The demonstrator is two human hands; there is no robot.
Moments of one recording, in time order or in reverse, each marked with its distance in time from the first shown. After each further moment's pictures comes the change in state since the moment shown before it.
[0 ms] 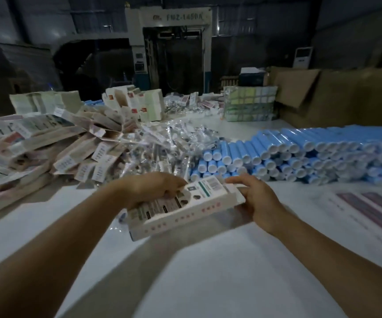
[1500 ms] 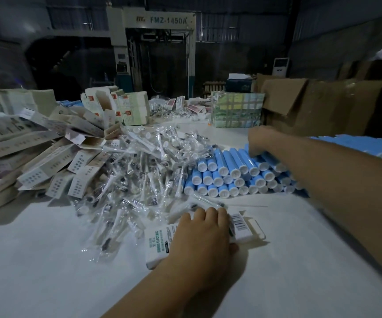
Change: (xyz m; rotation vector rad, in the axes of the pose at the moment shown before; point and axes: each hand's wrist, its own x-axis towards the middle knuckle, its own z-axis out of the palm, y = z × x) left_hand 0.044 0.001 0.113 1.044 0.471 0.376; right_hand 0.160 -0.127 -0.034 -2.044 0.269 0.059
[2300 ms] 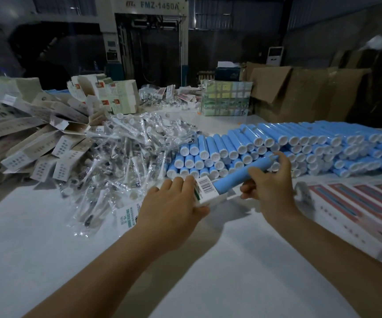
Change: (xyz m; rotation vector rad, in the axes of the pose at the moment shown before) left_hand -0.007 -0.007 -0.009 -0.087 0.169 -0.148; right_hand -0.173 -0.007 0.108 2.081 0.495 0.108
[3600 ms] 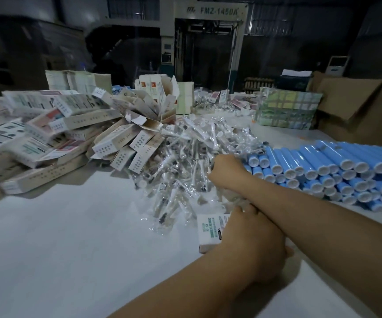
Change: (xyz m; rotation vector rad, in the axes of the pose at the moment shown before) left_hand 0.000 0.004 0.002 0.052 -0.261 0.160; right_hand 0.017 0.033 0.222 -1.301 -0.701 -0.262
